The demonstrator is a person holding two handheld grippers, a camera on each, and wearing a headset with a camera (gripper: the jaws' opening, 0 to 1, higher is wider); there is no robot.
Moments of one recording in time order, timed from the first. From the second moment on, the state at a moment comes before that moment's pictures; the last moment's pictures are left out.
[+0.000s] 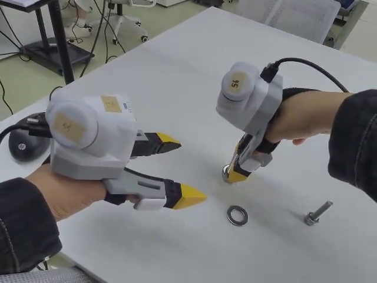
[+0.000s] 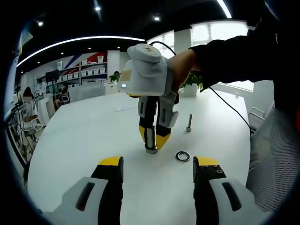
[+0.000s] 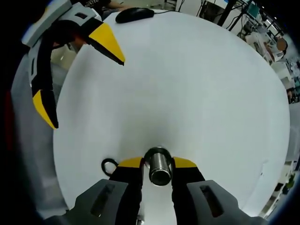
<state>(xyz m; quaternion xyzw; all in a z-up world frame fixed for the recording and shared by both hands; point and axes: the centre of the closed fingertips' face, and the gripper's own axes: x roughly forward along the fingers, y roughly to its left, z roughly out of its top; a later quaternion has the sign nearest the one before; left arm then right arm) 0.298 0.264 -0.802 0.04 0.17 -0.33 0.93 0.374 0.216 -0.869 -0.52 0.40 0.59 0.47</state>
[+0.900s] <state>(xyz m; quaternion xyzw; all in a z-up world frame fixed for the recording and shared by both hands) 0.299 0.263 -0.802 0.04 0.17 -0.33 0.93 0.373 0.196 -0.861 -0.50 0.41 0.58 0.50</state>
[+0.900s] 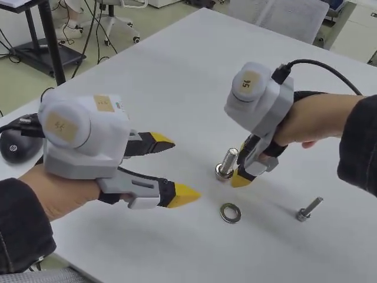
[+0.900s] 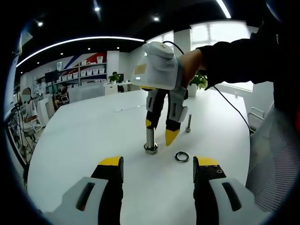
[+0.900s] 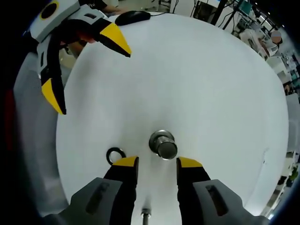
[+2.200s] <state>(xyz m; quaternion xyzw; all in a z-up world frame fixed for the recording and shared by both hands) 0.296 0.261 -0.797 0.05 0.17 -0.33 0.93 0.316 0.175 -0.869 -0.48 0.42 0.59 0.50</state>
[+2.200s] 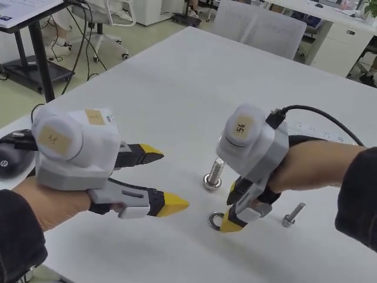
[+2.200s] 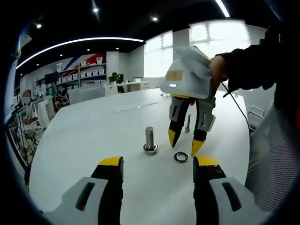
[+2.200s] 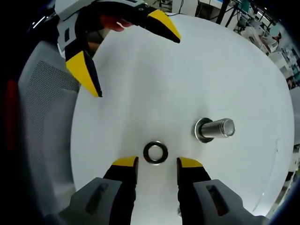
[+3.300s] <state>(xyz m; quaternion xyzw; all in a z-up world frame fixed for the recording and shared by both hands) 0.296 0.263 -0.796 0.05 0.17 -0.33 0.93 0.311 0.177 -0.882 -0.50 0.42 0.58 0.49</state>
